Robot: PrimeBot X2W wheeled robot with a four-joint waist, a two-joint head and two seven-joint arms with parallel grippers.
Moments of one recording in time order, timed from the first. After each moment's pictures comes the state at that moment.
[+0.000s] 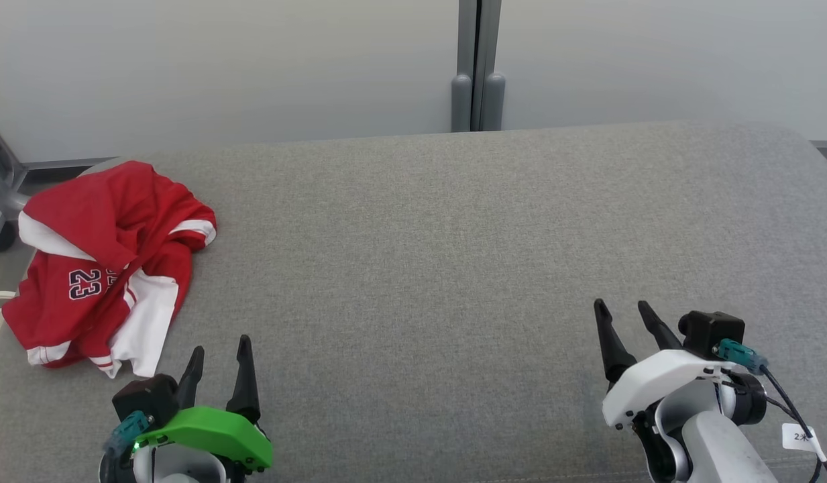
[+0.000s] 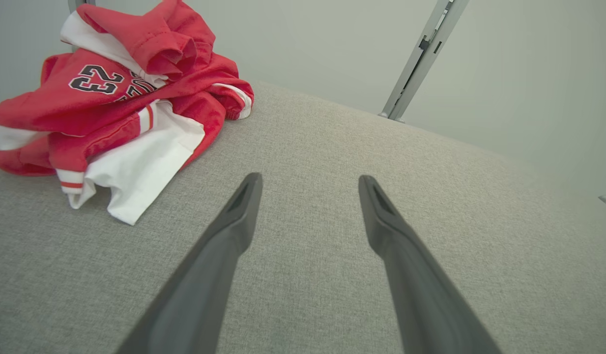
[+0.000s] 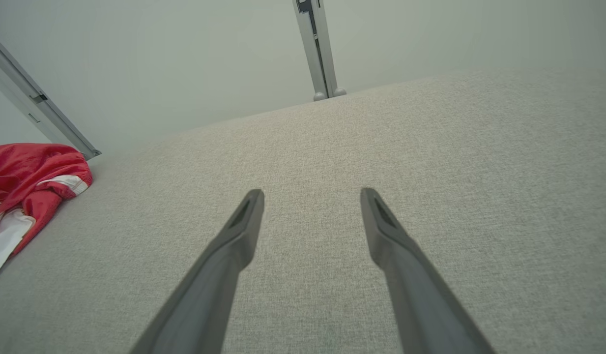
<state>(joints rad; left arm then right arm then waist) -0.13 0.11 -0.16 0.47 -0.51 -0.01 -0.20 -0.20 -0.05 0.05 0.46 0.32 0.13 -0.11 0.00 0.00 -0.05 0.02</state>
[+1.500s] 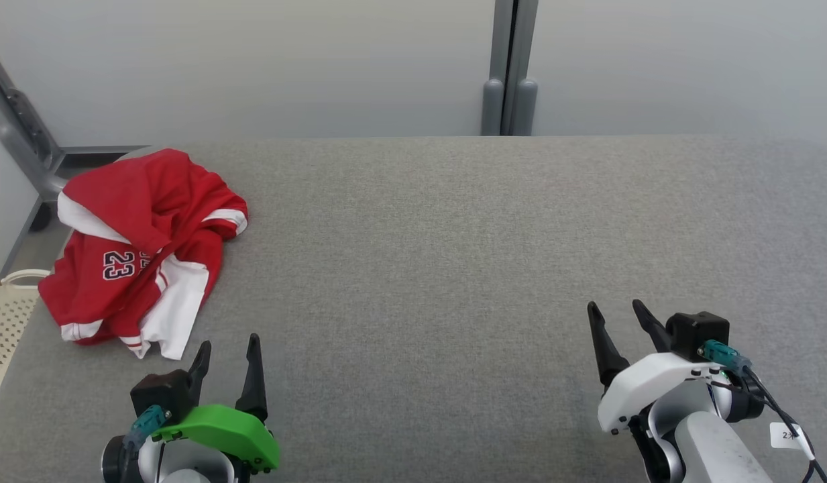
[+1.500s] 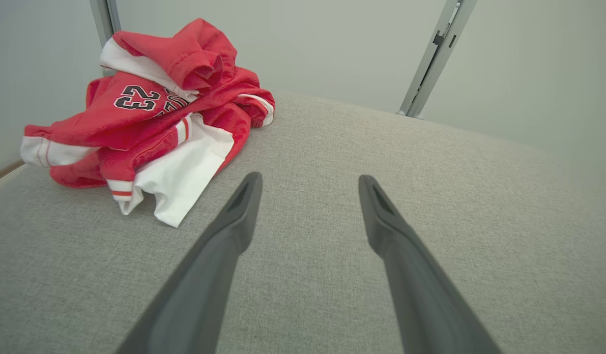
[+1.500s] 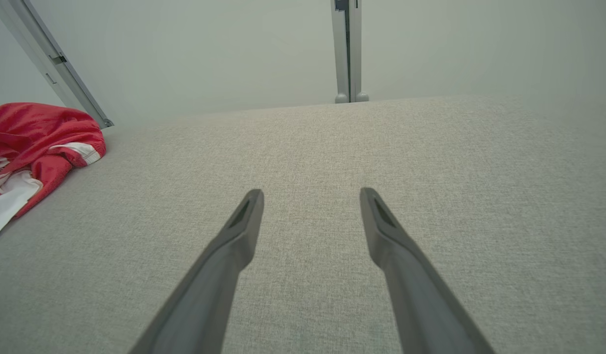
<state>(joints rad) -0.15 0.13 -0.21 0.49 -0.44 0.02 -0.22 -0.21 -0.05 0.07 0.48 0.22 0.13 -0.13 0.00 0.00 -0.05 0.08</state>
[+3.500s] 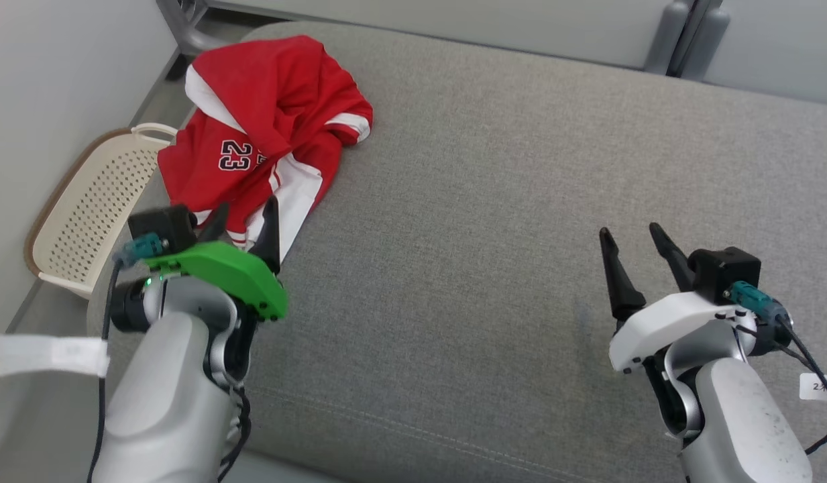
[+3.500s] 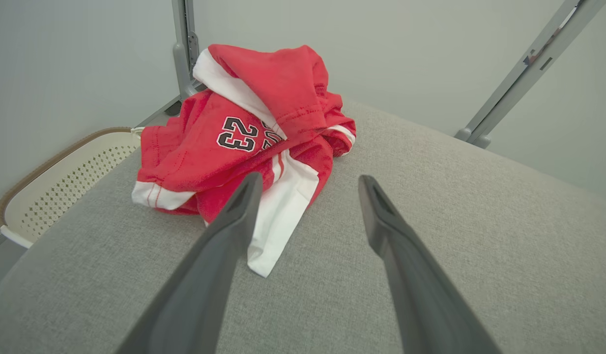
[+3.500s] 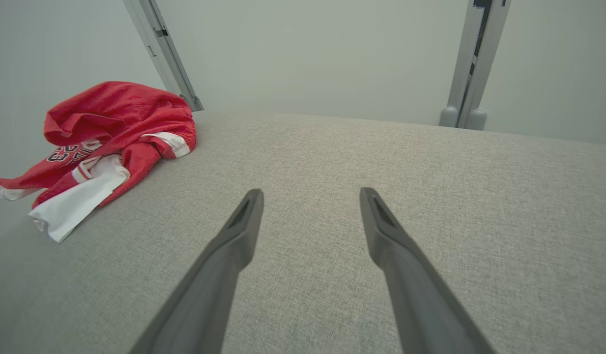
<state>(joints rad) -0.51 0.12 -0.26 0.57 -0.54 0.00 0.00 -0.26 -0.05 0.04 0.26 0.16 0.13 -0.04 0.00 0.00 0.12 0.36</state>
